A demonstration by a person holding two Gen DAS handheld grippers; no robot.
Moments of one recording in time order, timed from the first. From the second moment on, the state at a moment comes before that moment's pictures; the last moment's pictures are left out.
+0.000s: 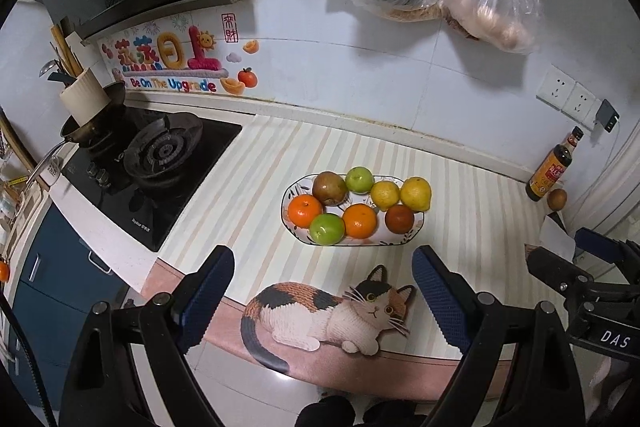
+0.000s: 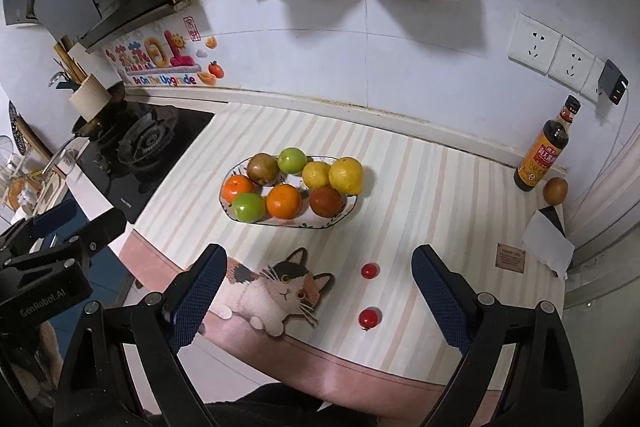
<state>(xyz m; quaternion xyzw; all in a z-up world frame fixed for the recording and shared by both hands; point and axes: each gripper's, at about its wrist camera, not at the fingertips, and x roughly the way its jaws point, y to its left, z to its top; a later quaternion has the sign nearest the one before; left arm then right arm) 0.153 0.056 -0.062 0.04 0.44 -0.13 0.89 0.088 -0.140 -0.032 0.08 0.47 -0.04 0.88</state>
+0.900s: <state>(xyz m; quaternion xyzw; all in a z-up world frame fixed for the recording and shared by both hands) 0.189 -0.041 -0.230 0.14 0.58 -0.08 0.80 0.115 -0.227 -0.332 0.22 0.68 -0.03 0.70</state>
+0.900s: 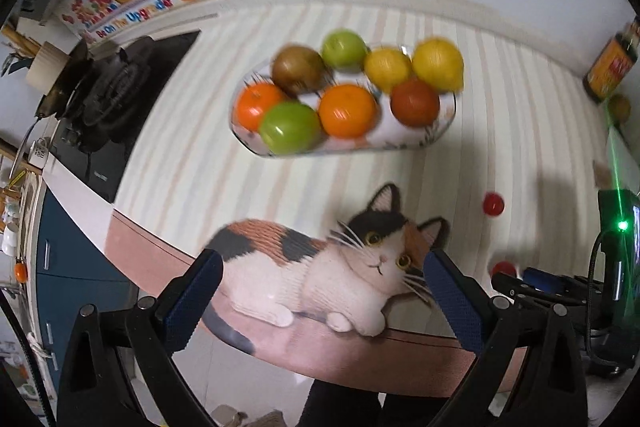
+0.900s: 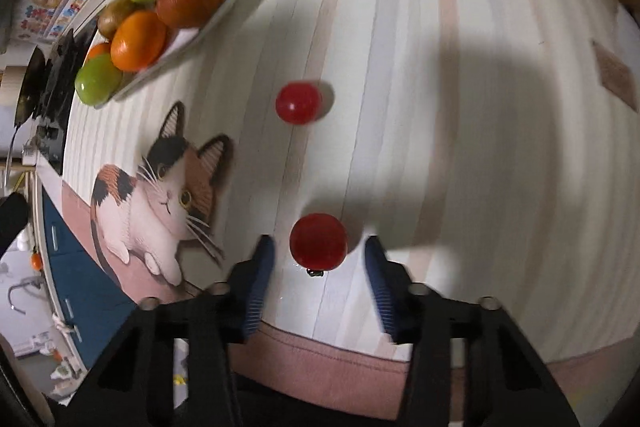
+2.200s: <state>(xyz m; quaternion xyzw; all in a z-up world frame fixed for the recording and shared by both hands) 0.223 -0.154 -0.333 0.07 0.68 -0.19 0.70 0.128 -0.307 -0.334 0.24 0.64 0.00 0.73</state>
